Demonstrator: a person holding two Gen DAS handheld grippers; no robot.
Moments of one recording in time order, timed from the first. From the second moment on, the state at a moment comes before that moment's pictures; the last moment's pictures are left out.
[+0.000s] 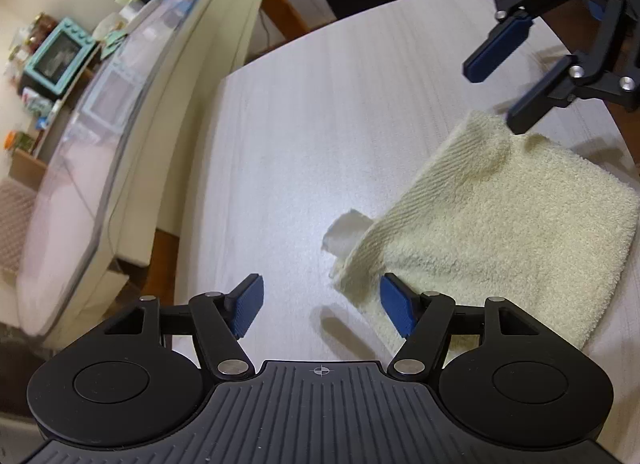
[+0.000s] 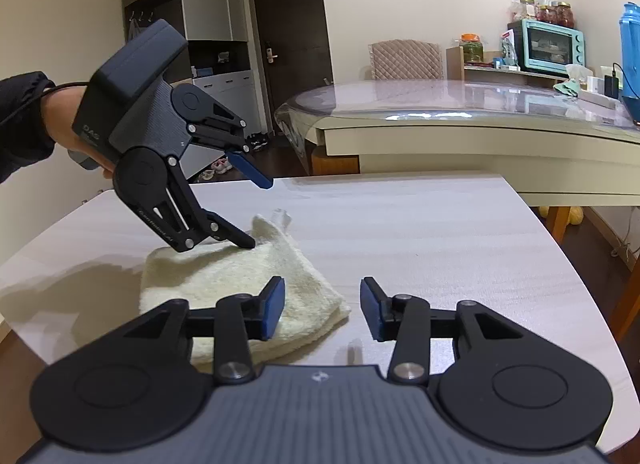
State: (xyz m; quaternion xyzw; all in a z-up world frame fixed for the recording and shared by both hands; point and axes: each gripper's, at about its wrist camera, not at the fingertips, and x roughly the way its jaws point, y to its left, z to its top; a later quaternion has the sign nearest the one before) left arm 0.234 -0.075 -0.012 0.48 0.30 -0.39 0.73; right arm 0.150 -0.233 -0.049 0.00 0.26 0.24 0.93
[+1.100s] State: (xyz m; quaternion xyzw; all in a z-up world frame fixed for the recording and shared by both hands) left arm 0.165 0.029 -0.019 0.03 0.43 -0.27 0.86; right arm 0.068 -0.147 -0.055 -0.36 0.19 0.38 0.83
